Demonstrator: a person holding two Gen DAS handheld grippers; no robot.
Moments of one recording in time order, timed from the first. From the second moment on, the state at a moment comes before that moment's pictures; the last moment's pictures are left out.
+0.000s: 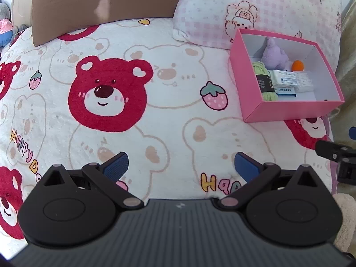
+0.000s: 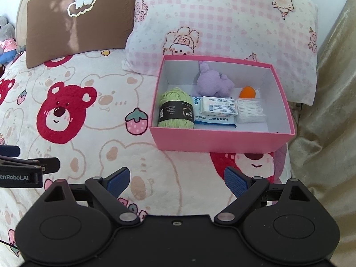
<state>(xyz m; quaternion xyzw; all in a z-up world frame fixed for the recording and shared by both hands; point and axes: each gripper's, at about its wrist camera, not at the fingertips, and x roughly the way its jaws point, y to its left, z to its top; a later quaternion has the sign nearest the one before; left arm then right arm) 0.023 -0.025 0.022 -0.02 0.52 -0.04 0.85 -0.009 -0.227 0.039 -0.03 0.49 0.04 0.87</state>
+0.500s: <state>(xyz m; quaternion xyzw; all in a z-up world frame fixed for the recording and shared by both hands) 0.020 -0.028 0.030 -0.01 0.51 -0.04 0.86 -0.011 -0.225 0.039 -0.03 0.49 0.04 0.87</state>
